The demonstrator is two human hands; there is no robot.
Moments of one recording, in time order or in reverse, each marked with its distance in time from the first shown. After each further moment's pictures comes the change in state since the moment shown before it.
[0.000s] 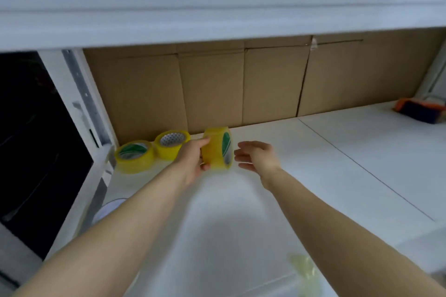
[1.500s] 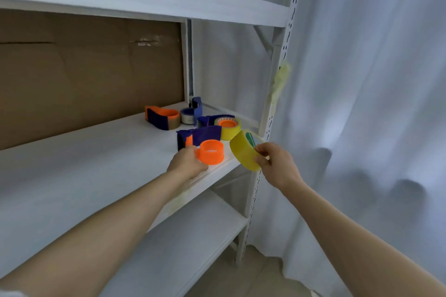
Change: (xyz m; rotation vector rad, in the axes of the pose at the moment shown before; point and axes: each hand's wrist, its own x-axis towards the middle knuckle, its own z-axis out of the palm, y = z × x) left_hand -0.064 -0.181 0.780 1.084 -0.435 0.453; right_hand -0.069 0.000 -0.809 -0.943 0.633 -0.184
